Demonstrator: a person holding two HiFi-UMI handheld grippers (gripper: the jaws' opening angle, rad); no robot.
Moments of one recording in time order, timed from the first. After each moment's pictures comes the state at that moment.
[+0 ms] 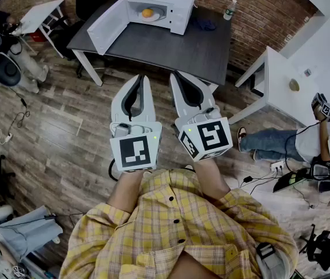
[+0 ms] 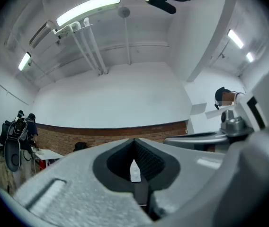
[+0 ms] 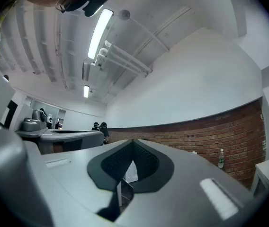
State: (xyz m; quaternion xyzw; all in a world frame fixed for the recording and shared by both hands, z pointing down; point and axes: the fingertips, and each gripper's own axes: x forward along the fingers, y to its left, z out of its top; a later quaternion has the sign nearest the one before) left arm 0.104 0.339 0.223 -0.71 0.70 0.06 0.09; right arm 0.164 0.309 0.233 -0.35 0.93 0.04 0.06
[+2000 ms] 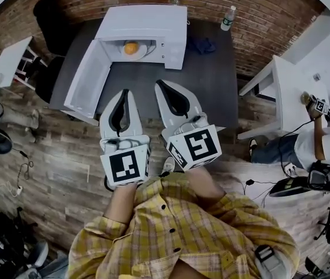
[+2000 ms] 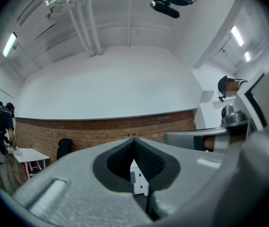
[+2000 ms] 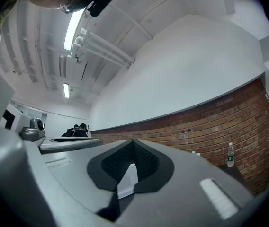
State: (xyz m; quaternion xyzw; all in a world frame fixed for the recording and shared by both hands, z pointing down) left arm -0.014 -0.007 0.261 -0.74 0.67 0.01 0.07; right arm 0.052 -0.031 0.255 -0.40 0.91 0.00 0.09
